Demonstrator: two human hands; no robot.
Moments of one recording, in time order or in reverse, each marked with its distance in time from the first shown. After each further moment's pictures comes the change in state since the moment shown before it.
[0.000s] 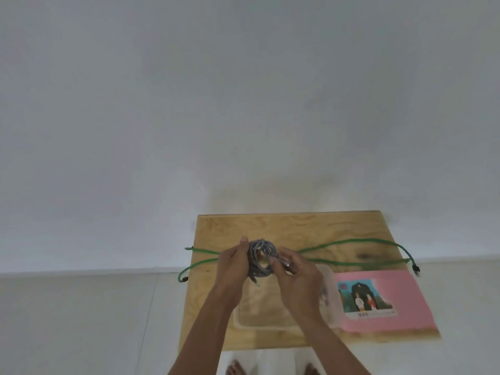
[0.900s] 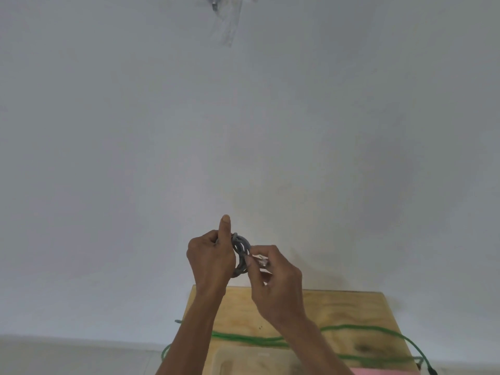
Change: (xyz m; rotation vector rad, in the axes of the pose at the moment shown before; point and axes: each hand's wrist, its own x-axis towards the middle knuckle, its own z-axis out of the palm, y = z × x) left_hand -0.038 0.172 0.077 0.061 0.487 0.670; right_hand 0.084 -0.134 -0.051 0.093 -0.099 -0.700
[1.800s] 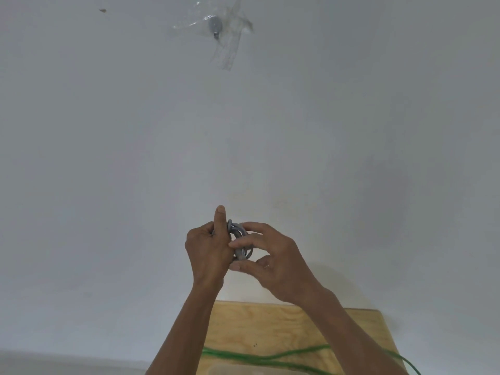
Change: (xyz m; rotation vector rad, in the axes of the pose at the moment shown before) left_hand 0.012 0.034 0.008 -0.073 -0.013 0.070; right_hand 0.068 -0.031 -0.043 0.094 -0.412 -0.086
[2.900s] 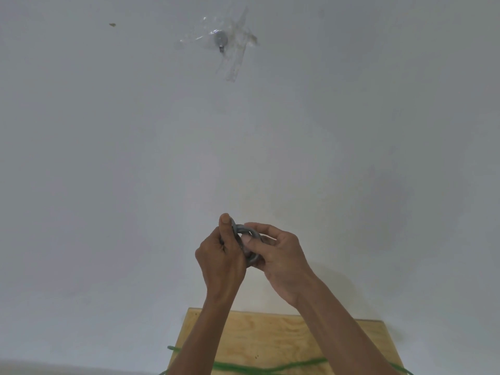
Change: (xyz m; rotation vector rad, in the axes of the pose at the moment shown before) left_hand -0.012 -0.001 0.015 0.031 0.077 0.235; right_hand 0.027 -0.008 0.003 0.766 0.122 0.581
